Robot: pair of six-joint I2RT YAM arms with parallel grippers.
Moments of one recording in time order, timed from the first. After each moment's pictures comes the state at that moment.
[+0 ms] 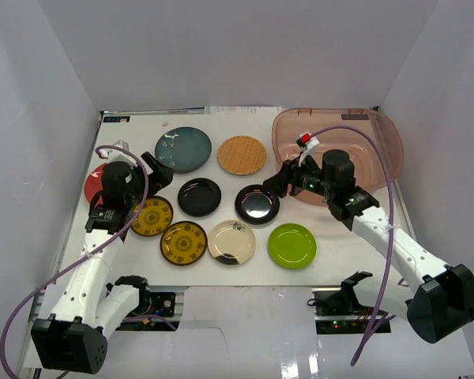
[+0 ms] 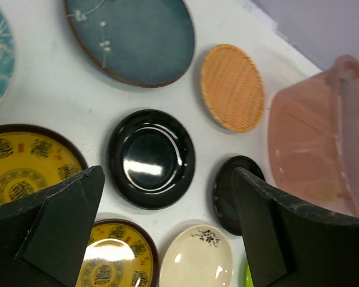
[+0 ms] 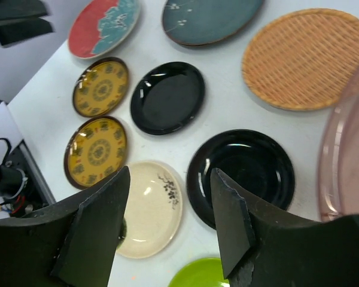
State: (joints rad) left arm -0.11 0.87 0.78 -0.30 0.06 -0.62; right arm 0.47 1.11 0.82 -0.01 -0.47 0.25
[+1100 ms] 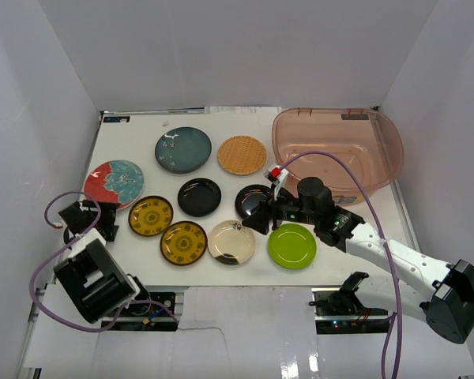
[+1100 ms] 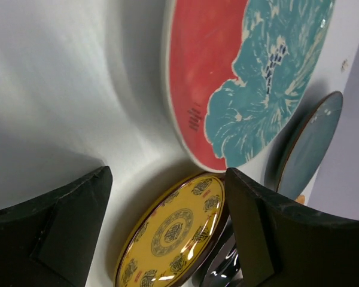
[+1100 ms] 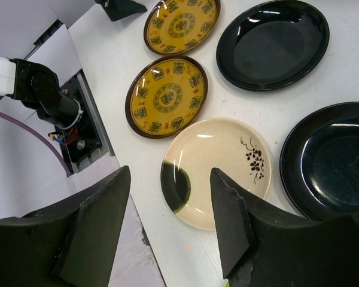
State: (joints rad) left arm 0.66 1.20 0.43 -0.04 0.27 -0.88; right arm 0.80 1.04 0.69 0.03 -0.44 0.29
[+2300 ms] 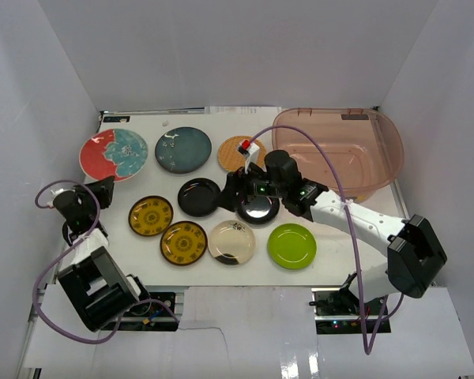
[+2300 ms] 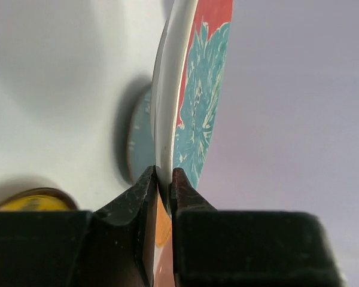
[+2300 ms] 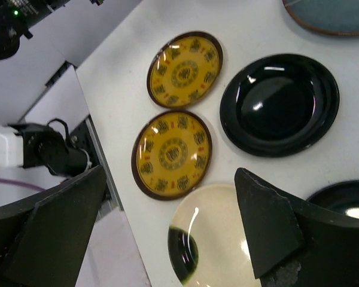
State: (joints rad) left arm 0.63 1.20 0.42 0.48 0.49 -1.25; right arm 0.83 1.41 0.99 0.08 -0.44 0.36
